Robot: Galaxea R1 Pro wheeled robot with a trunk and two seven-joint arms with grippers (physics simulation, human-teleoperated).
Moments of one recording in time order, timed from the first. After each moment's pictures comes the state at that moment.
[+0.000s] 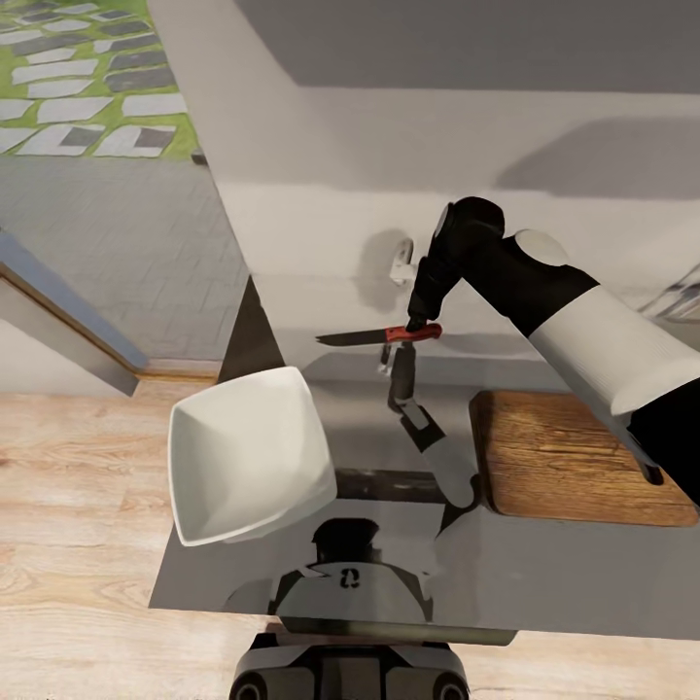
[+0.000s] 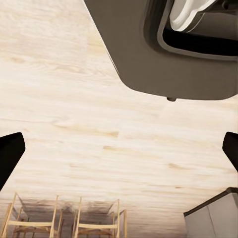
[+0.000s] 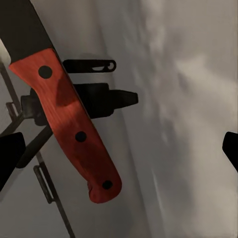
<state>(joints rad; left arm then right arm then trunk) 0.03 -0.09 0.10 -0.15 0.02 -0.11 0.00 -1.67 -0.09 0.82 -0.86 0.69 0.76 1.24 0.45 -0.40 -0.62</state>
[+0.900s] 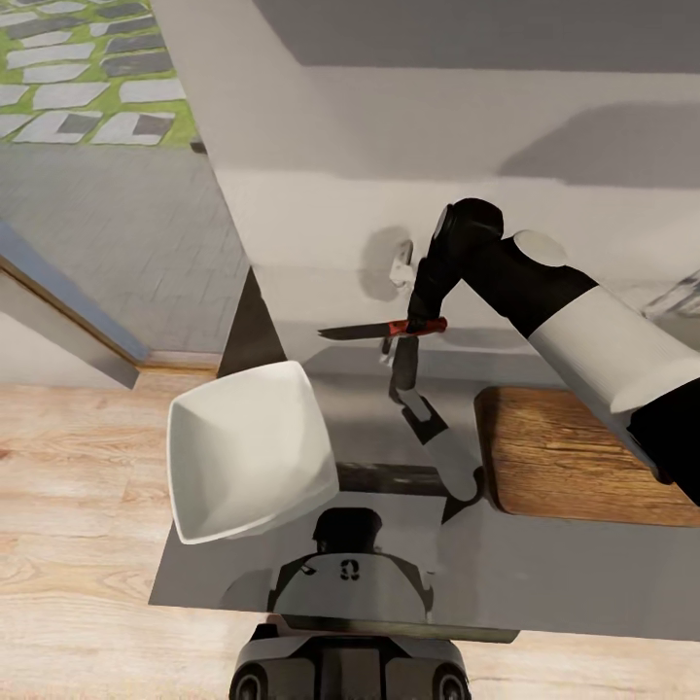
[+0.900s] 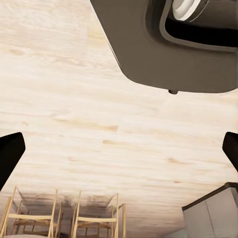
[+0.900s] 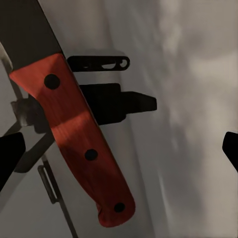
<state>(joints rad) 0.03 -0.09 0.10 -0.15 0.02 -0.11 0.00 -1.67 -0.09 0.83 -0.86 0.68 0.76 1.24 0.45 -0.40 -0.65</state>
